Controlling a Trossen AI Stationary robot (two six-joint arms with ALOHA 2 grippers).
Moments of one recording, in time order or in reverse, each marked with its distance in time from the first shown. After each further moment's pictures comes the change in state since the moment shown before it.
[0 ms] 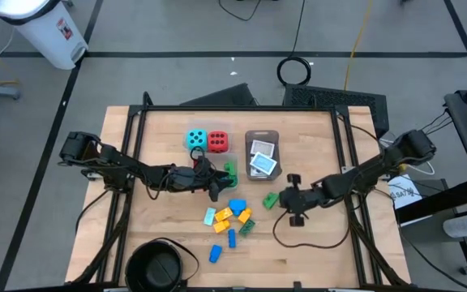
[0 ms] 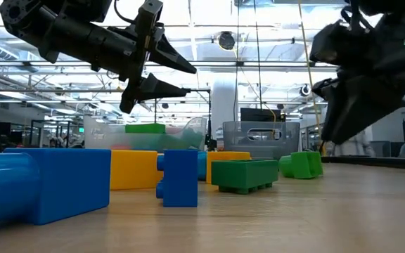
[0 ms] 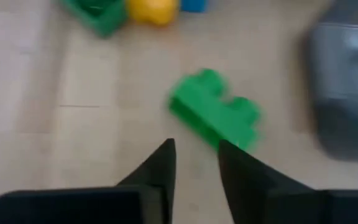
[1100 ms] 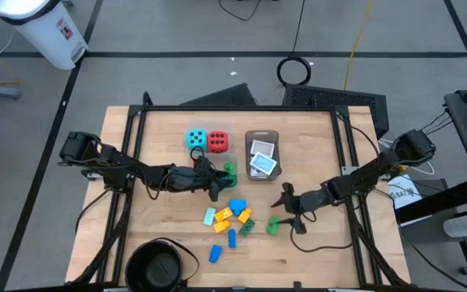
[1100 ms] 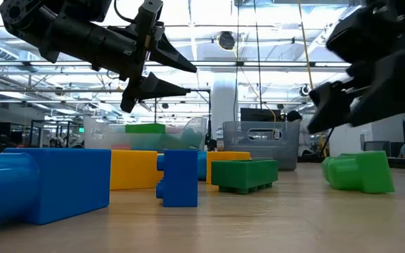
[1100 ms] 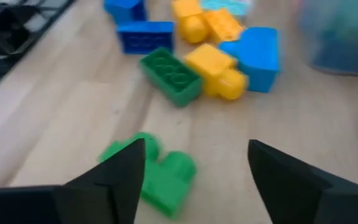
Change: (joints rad) left arm 0.001 0.000 0.000 0.011 -0.001 0.008; right arm 0.043 0.013 -0.243 0.669 -0.190 -0.118
